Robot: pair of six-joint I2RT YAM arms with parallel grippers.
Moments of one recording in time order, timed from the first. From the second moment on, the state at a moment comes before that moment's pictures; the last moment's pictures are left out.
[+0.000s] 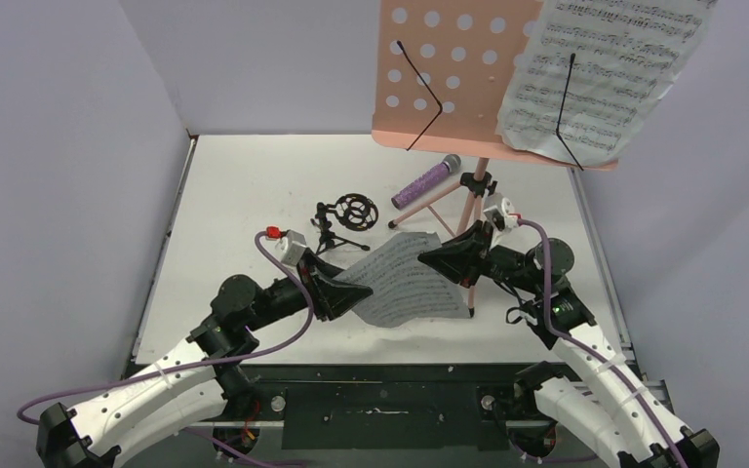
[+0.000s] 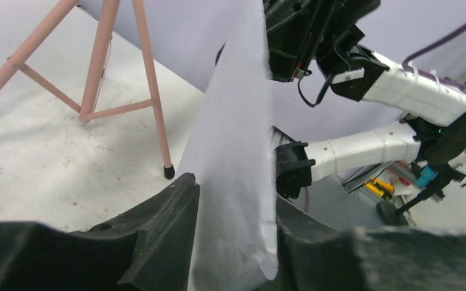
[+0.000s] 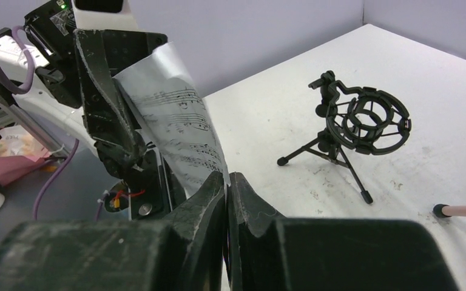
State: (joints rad) left arm -0.84 0.67 0.48 0.36 0.33 -0.59; right arm 0.43 0.76 0.61 0.31 -0.81 0.41
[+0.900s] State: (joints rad) left arm -0.82 0.72 0.31 0.65 0.12 -0.56; right arm 0.43 0.69 0.72 0.35 -0.68 0.51
